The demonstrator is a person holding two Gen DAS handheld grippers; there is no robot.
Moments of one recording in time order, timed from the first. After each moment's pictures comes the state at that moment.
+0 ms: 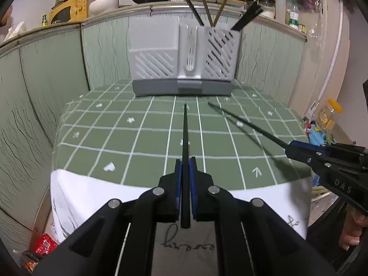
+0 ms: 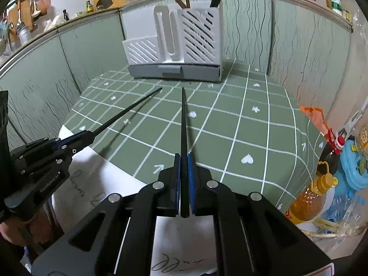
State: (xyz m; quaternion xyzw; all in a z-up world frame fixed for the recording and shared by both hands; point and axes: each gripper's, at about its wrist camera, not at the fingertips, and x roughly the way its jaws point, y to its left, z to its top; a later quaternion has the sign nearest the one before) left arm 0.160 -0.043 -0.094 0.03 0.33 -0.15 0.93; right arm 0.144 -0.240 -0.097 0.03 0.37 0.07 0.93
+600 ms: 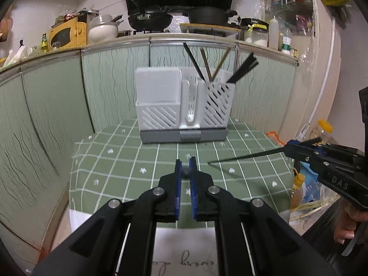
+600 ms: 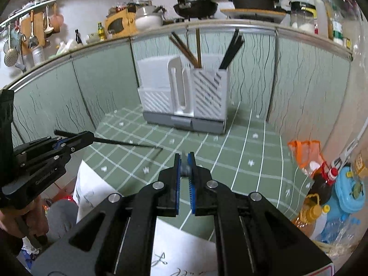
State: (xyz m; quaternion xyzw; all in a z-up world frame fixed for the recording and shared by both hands) left arm 0.167 -0.025 -0.010 0.03 0.27 -0.17 0.95; right arm 0.140 -0.236 -0.010 0.02 0.29 0.09 0.95
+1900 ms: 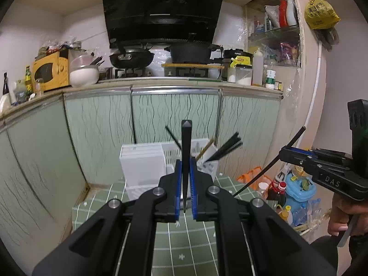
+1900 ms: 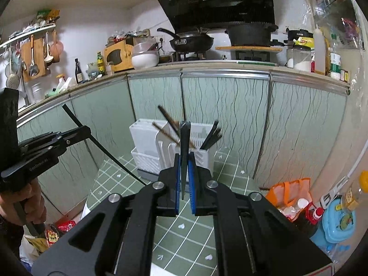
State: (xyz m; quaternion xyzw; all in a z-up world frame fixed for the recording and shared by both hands) left arm 0.220 -0.047 0.122 0.03 0.19 -0.23 0.95; right arm 0.181 -0.283 0.119 0.03 0.22 0.09 0.97
